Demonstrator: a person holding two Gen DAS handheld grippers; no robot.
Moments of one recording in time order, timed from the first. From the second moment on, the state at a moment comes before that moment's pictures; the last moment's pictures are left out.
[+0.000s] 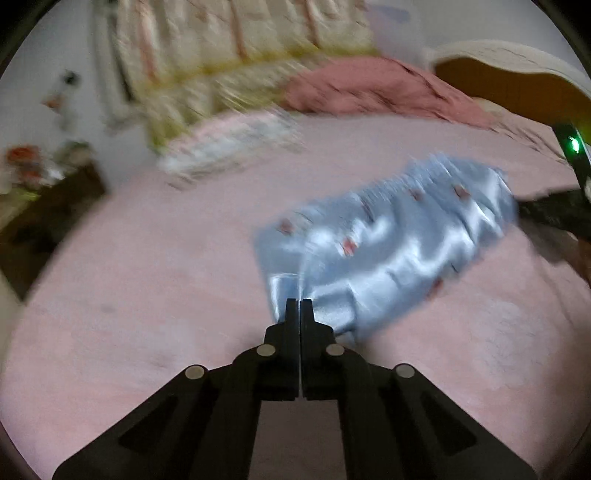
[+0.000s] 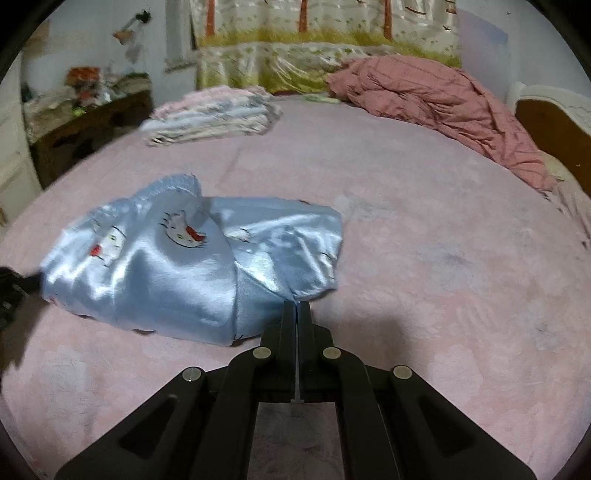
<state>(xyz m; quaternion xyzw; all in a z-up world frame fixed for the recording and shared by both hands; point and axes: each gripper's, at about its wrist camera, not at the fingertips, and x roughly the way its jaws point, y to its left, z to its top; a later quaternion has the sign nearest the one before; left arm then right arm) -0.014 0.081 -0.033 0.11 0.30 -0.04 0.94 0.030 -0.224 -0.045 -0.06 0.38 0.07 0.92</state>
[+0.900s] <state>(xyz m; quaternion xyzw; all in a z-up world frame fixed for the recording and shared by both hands) -0.007 0.077 -0.045 0.07 0.39 -0.14 0.91 -0.017 -0.188 -0.033 -0.05 0.35 0.23 0.91</state>
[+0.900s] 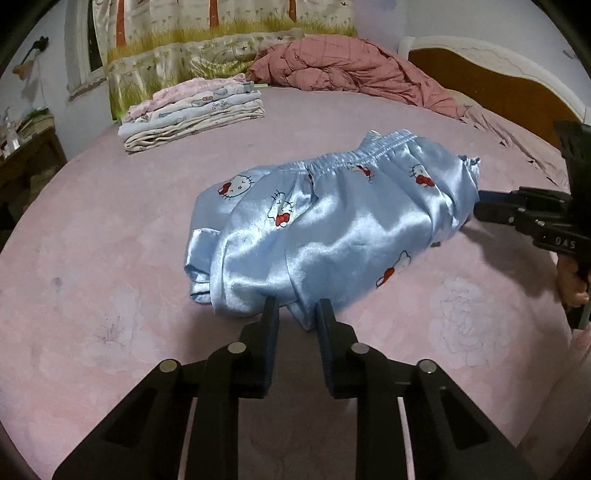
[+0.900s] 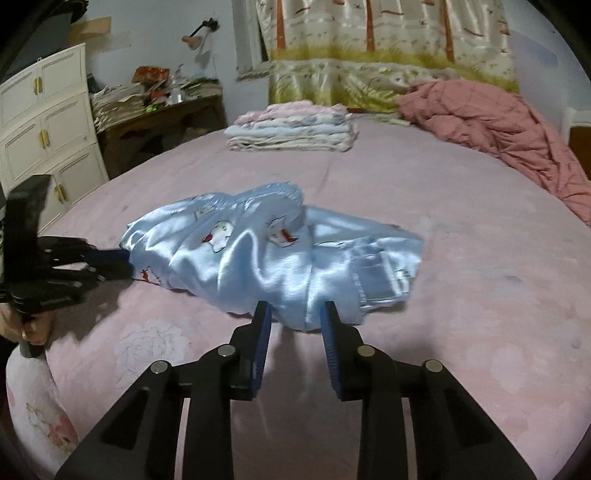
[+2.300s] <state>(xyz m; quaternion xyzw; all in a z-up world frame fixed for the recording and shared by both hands) 0.013 0.050 0.022 -0.04 0.31 -0.12 0.94 -0.013 -0.194 0.029 0.05 0.31 0.18 0.93</state>
